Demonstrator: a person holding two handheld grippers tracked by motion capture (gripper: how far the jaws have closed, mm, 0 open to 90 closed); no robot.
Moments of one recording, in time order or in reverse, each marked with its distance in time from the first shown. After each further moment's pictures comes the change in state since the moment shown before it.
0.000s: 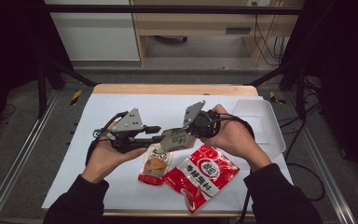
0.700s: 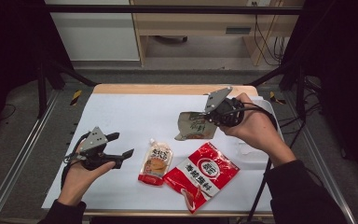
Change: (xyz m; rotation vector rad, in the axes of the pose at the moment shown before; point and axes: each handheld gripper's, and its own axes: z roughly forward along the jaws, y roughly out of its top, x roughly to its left) left arm 0.017 -0.117 -0.030 -0.002 0.244 -0.230; right arm -0.025 -0.026 -0.049 -0.010 -0.108 0.061
